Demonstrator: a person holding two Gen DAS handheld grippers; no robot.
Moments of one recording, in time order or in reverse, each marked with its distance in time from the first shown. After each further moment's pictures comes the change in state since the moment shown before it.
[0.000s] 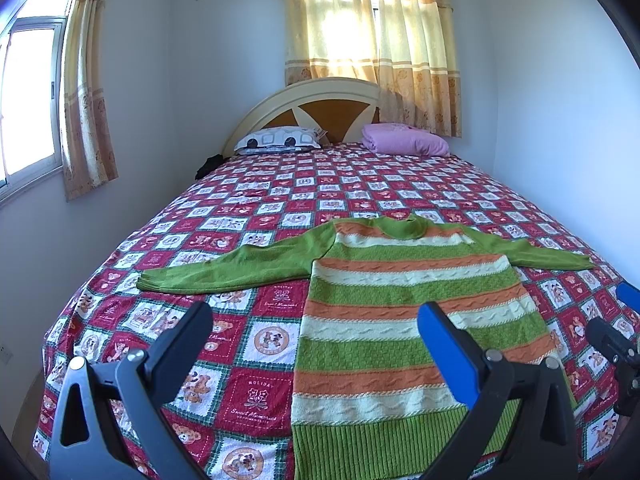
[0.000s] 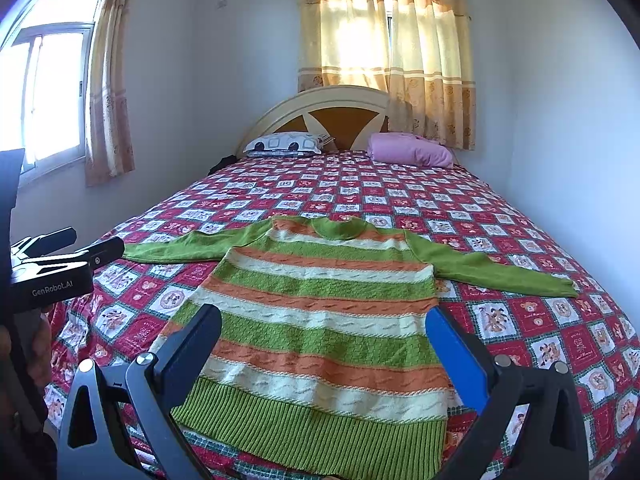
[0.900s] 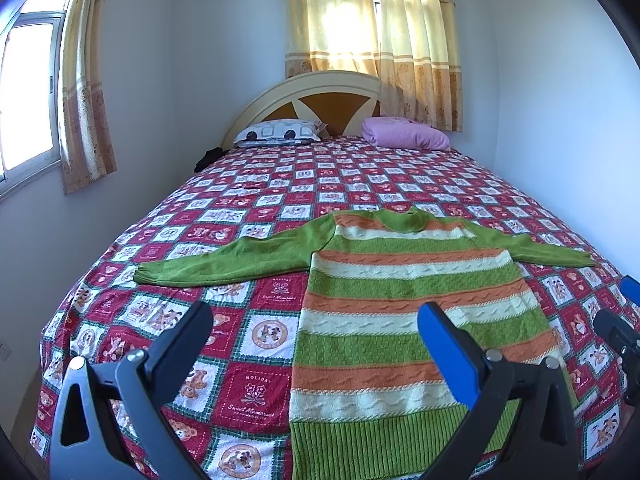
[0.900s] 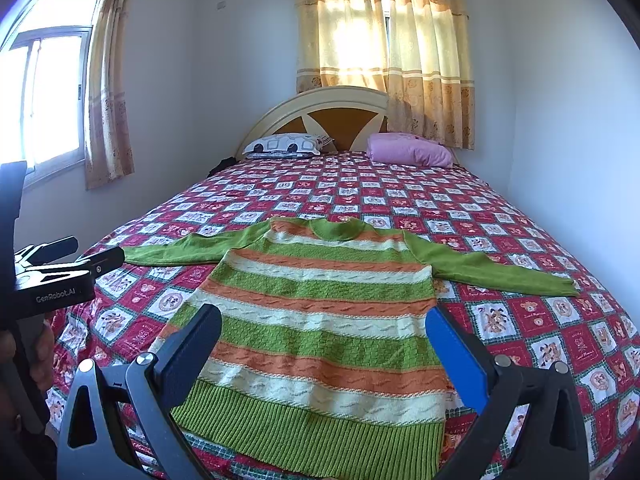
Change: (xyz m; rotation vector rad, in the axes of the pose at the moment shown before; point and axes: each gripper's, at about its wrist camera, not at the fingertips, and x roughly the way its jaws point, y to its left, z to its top) left arm 0.005 -0.007 -0.011 -0.005 0.027 -0.005; right arm 0.001 -0.008 0.003 0.002 -0.001 0.009
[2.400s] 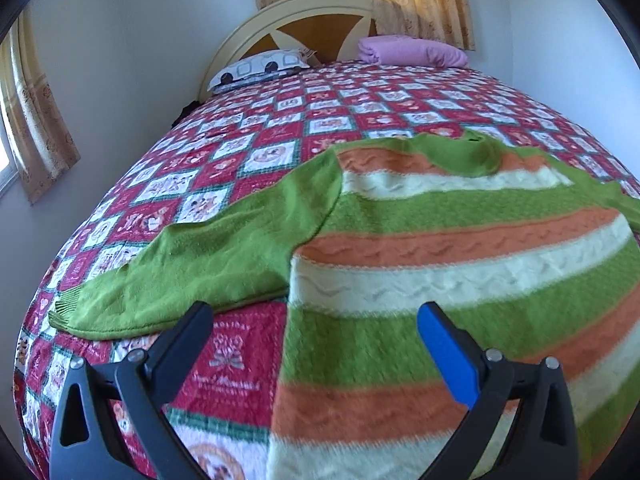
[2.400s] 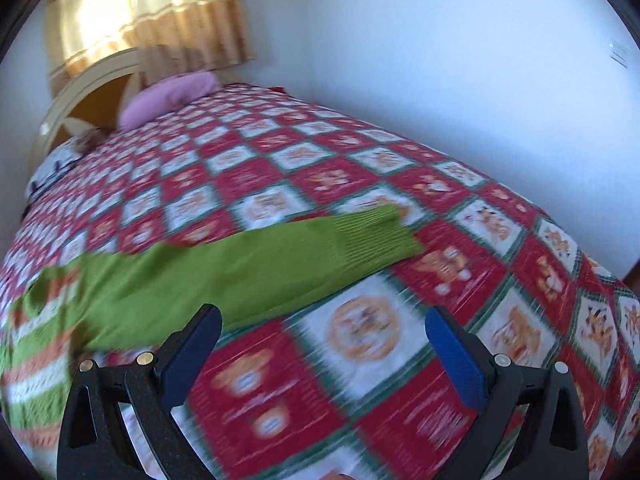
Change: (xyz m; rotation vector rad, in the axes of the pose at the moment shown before) left arm 0.255 -0.014 0.027 0.109 0.259 0.046; right arm 0.172 -0.414 -0.015 0.510 0.295 -0.581
